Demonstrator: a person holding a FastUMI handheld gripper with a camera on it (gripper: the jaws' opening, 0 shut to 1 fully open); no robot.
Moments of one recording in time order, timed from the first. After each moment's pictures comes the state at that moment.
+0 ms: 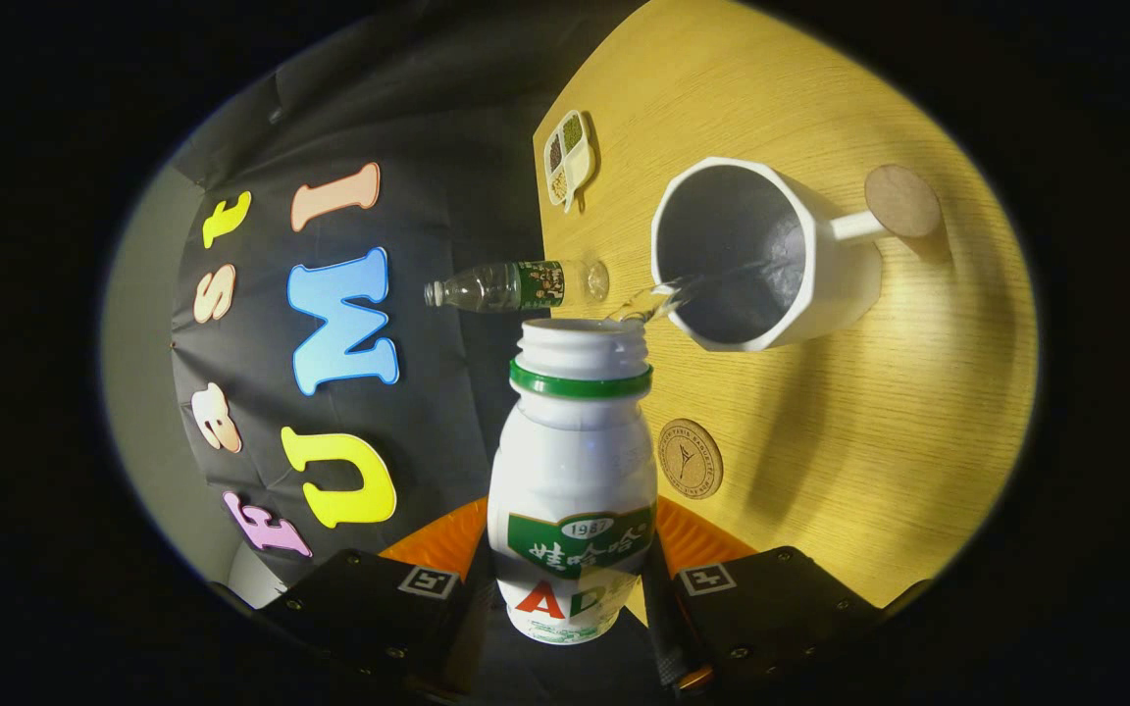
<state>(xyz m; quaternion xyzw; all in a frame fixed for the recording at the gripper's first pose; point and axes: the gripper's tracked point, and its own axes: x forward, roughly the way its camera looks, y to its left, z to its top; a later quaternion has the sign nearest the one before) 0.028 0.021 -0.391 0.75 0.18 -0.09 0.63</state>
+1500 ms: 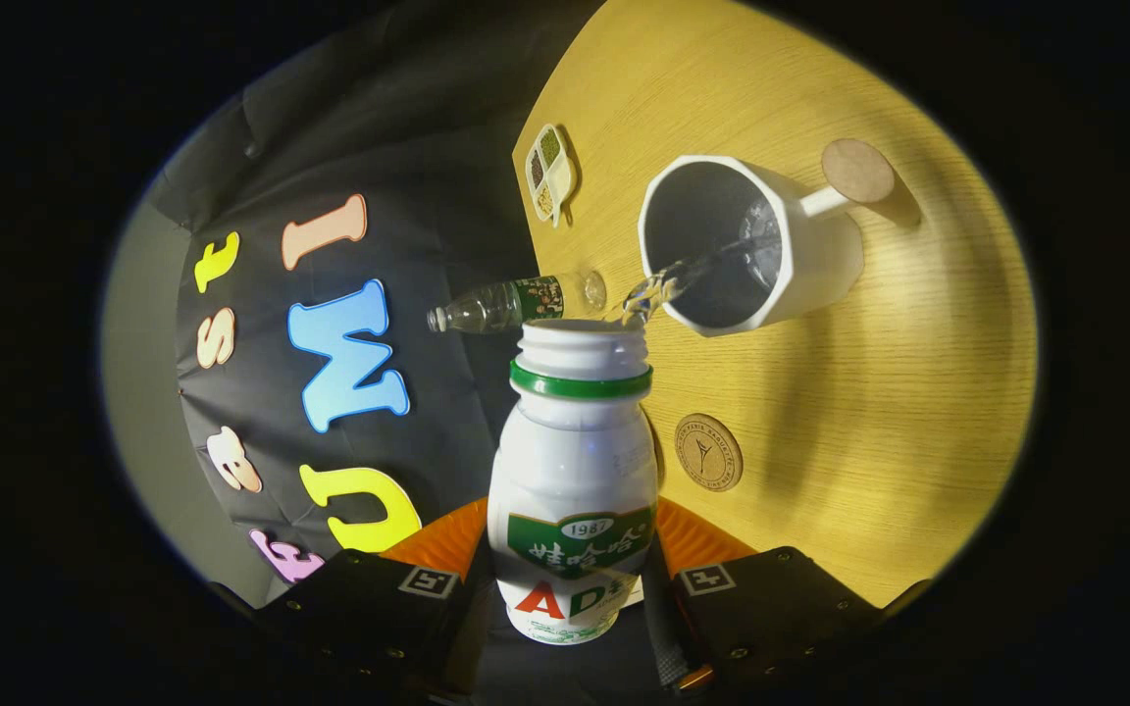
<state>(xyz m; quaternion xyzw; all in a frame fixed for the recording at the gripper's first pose) 0.039 0.023 -0.382 0.79 0.15 -0.11 0.59</state>
